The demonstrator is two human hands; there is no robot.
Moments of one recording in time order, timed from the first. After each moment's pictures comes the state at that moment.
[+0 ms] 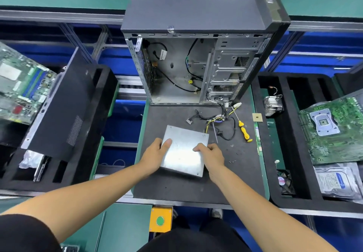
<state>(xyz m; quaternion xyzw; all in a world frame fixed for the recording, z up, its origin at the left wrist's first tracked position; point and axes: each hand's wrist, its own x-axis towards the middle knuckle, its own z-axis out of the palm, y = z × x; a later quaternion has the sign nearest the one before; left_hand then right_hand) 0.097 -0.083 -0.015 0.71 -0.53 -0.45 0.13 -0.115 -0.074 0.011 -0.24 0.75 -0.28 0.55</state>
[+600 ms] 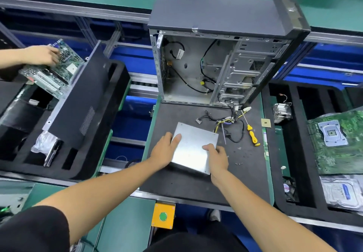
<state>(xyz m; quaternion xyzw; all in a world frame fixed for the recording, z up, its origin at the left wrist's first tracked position) 0.089 -0.082 -0.007 0.72 -0.53 -0.41 0.16 -0.097 -0.062 0.006 -0.21 0.76 -0.33 0.52</state>
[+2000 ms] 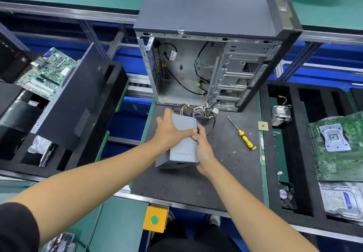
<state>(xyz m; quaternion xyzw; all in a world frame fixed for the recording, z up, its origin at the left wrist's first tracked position) 0.044 -0.128 0.064 0.72 -0.50 -0.40 0.26 -0.090 -0.100 0.027 -0.26 0.51 -0.40 0.71</state>
